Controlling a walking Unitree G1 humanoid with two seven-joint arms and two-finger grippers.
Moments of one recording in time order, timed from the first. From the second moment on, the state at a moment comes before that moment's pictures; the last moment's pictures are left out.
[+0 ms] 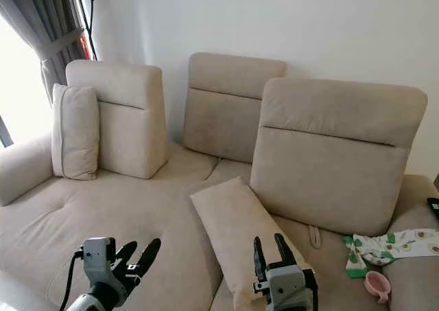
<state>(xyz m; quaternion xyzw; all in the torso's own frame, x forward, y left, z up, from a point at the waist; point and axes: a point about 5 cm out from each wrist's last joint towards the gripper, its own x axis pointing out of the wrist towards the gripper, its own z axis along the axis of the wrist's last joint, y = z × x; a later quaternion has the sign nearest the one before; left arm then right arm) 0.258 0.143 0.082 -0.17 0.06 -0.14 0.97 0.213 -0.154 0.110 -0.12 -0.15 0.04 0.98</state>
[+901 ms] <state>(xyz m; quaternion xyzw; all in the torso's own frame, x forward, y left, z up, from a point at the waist) 0.261 0.136 0.084 -0.15 0.06 -0.16 0.97 0.218 -0.156 0.108 -0.11 -0.14 0.03 0.98</state>
